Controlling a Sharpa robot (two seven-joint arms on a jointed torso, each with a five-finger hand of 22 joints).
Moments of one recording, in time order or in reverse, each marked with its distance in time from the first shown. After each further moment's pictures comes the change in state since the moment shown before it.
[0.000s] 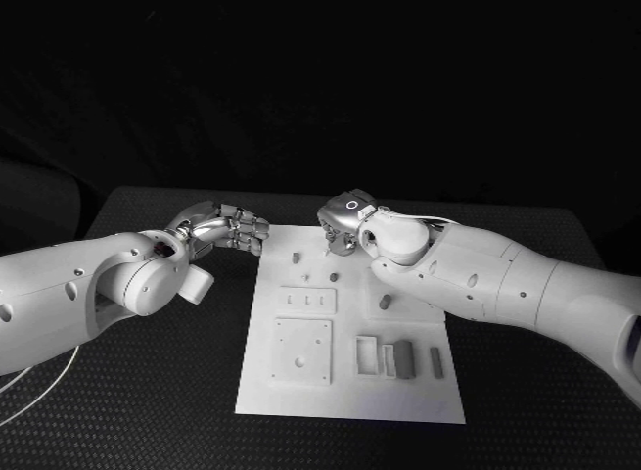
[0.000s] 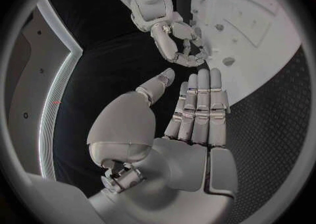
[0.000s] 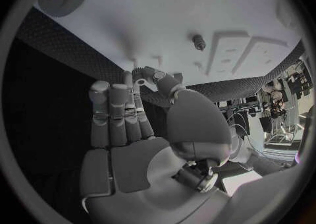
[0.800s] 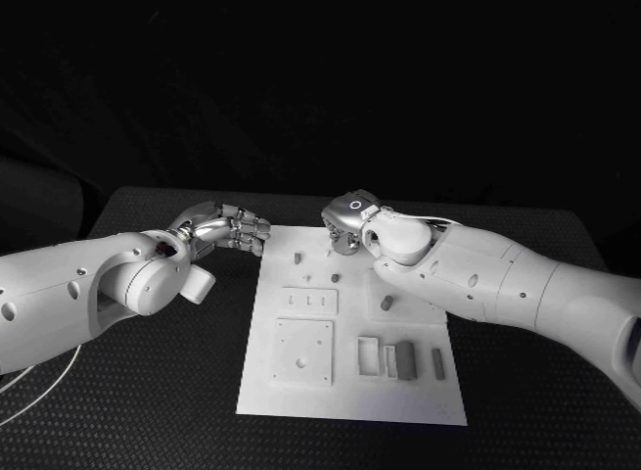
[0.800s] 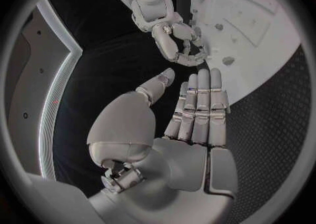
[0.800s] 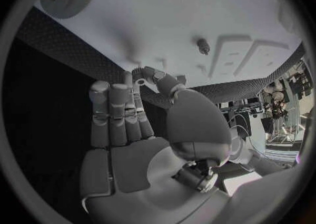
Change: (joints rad) left arm 0.000 -0.003 0.000 0.000 0.000 0.000 -0.001; left_hand 0.000 0.000 0.000 0.000 0.000 0.000 0.000 -0.004 0.000 0.000 0.000 -0.004 0.002 0.000 0.000 -0.003 0.002 -0.004 0.000 0.000 0.000 0.000; right arm -0.001 0.012 0.000 -0.030 0.000 -0.001 0.003; right_hand 0.000 0.000 0.000 0.000 0.000 0.000 0.000 0.000 0.002 0.000 0.000 -0.004 0.003 -0.003 -0.003 0.000 -0.001 0.000 0.000 0.001 0.000 0.000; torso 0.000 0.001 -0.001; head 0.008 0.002
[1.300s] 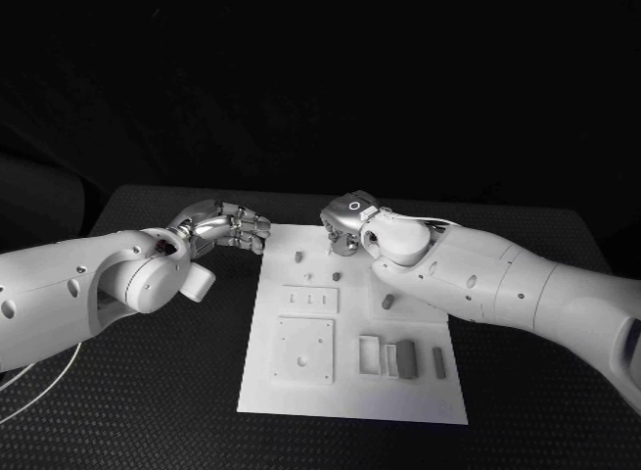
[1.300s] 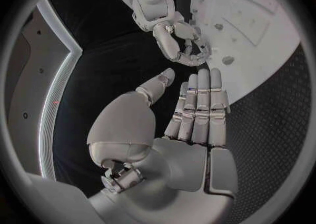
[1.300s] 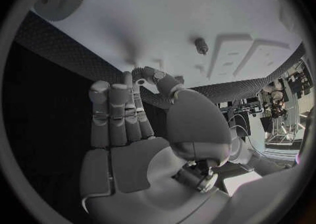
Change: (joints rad) left arm 0.002 -0.004 0.000 0.002 0.000 0.000 -0.001; left_hand 0.000 0.000 0.000 0.000 0.000 0.000 0.000 0.000 0.000 0.000 0.000 0.000 0.001 0.000 0.000 -0.001 0.002 -0.001 0.003 -0.003 0.000 0.000; right arm -0.007 0.008 0.000 -0.004 0.002 -0.003 0.005; right_hand 0.000 0.000 0.000 0.000 0.000 0.000 0.000 -0.005 0.000 0.000 0.000 -0.008 0.000 0.001 0.001 0.000 -0.001 0.000 0.000 0.000 0.000 0.000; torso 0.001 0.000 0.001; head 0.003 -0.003
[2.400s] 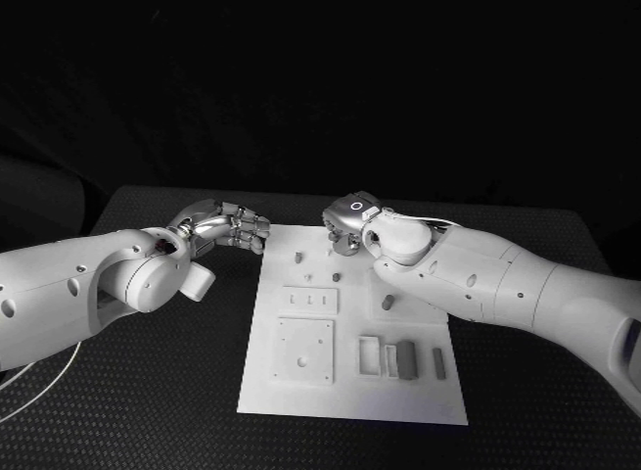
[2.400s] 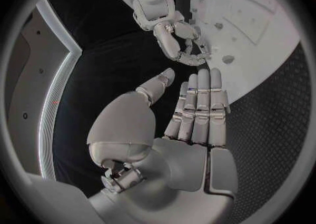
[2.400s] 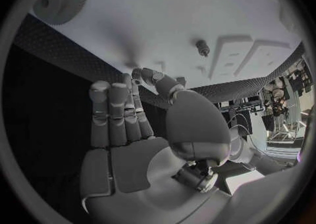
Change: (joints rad) left arm 0.003 0.001 0.000 -0.002 0.000 0.000 -0.007; left_hand 0.000 0.000 -0.003 0.003 0.000 0.000 0.000 -0.002 0.001 0.000 0.000 -0.004 0.002 0.000 0.000 -0.004 0.003 0.000 0.000 0.000 -0.004 0.000; right arm -0.001 0.005 0.000 -0.019 0.022 0.000 0.007; right_hand 0.004 -0.004 0.006 -0.006 0.000 -0.065 0.022 -0.041 -0.016 -0.087 0.034 -0.039 -0.032 -0.018 0.018 0.000 -0.008 0.000 -0.008 0.003 0.000 0.000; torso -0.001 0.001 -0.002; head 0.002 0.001
